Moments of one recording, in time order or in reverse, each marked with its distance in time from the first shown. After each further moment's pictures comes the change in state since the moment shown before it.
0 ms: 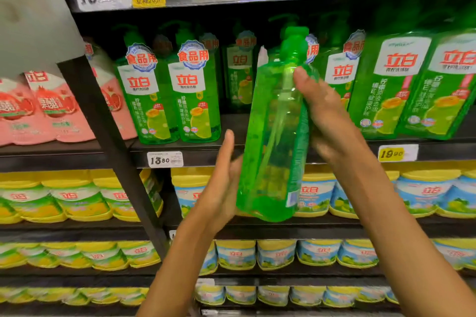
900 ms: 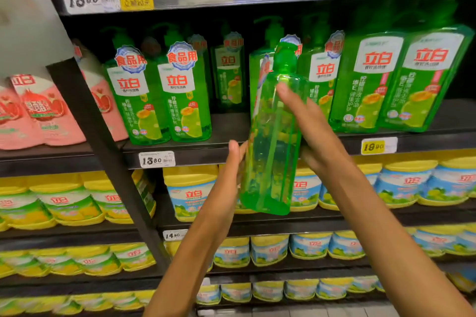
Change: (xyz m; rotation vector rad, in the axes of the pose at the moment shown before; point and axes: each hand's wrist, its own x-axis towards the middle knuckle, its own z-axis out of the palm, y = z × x) left_hand -0.017 -0.011 0.022 0.239 0.102 0.163; right_hand -0.023 0.012 -0.009 -0.130 0.036 0.065
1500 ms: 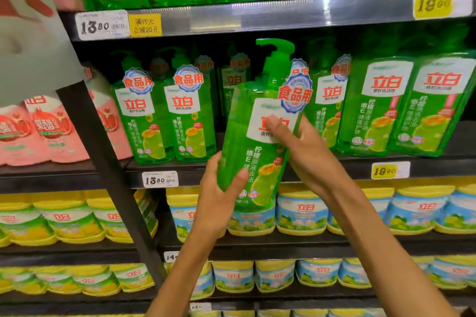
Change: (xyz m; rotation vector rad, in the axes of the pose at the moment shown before) left_hand 0.029 -0.002 -0.024 0.325 0.391 0.298; right_hand 0.024 0.013 0.004 -0.011 -0.157 -0.160
